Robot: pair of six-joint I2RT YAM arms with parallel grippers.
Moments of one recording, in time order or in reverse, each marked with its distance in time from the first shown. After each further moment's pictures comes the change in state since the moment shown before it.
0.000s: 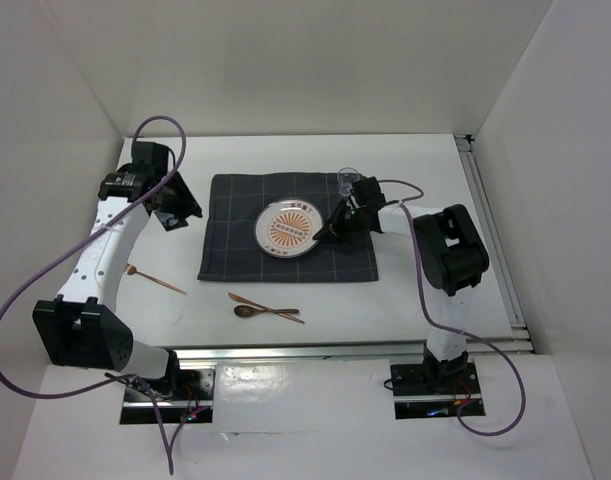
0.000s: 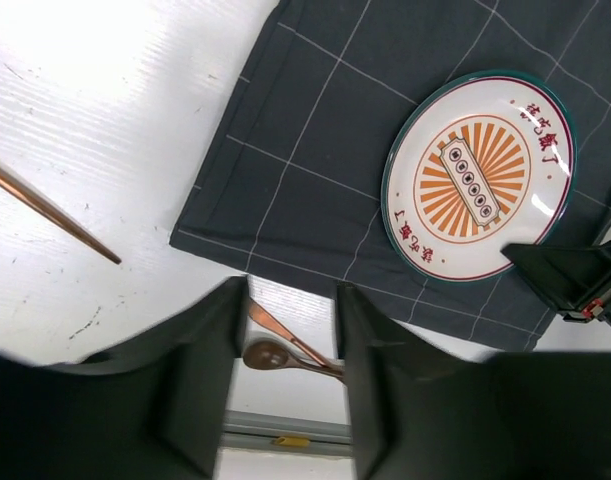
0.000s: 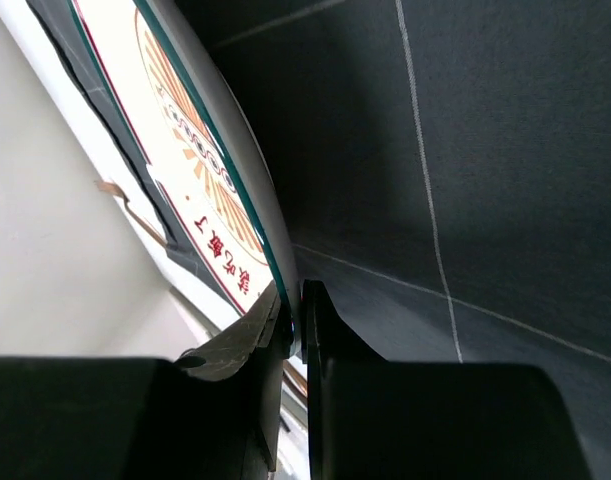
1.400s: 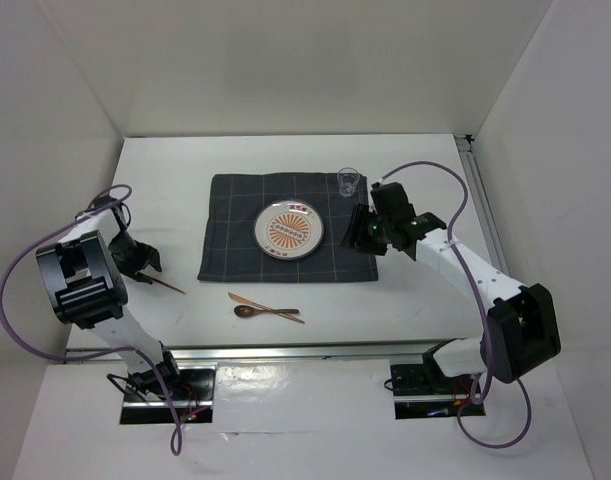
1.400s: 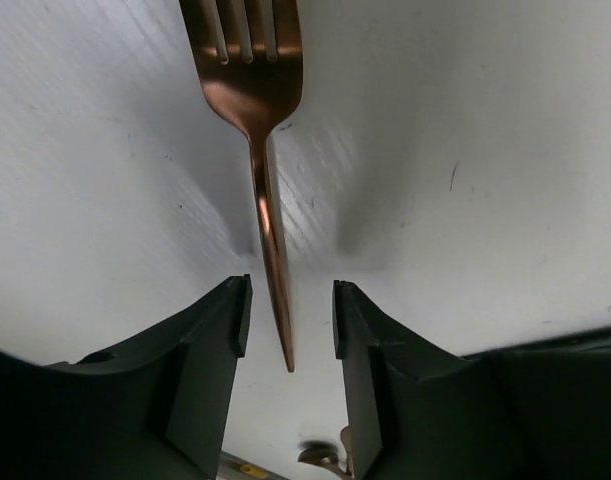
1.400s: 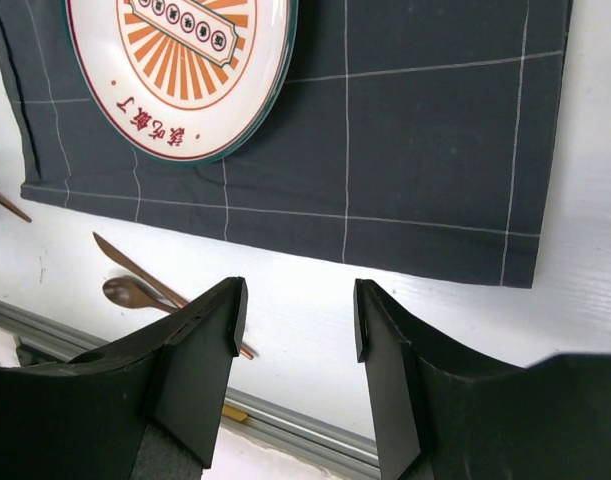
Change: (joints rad) left arm 0.474 0.322 -0.303 0.127 -0.018 -0.106; right arm 0.092 -0.629 -0.174 -0.409 0.431 -0.321
